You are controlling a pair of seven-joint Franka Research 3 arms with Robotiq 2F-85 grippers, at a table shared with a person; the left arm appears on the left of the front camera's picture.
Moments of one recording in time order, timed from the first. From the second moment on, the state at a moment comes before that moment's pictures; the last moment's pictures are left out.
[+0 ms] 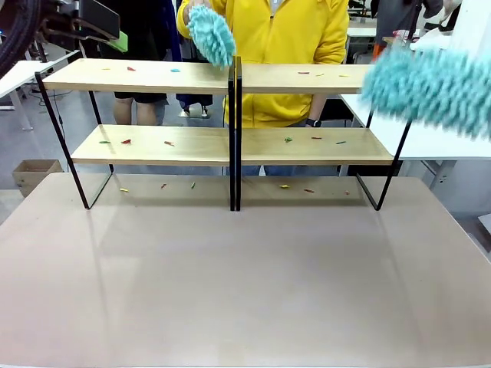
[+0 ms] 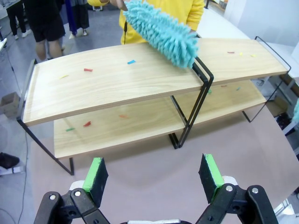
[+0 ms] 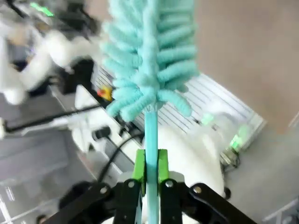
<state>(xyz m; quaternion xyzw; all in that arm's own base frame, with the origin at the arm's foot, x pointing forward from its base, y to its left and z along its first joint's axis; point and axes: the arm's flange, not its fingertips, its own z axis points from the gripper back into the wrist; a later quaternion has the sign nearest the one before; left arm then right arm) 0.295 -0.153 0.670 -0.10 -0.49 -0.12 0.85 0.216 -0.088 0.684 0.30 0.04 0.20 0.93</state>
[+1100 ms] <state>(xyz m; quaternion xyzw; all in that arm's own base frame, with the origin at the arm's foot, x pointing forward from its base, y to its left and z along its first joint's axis) 0.295 -0.153 0.670 -0.10 -0.49 -0.12 0.85 0.305 -0.060 0.608 0.28 0.06 0.19 0.94</state>
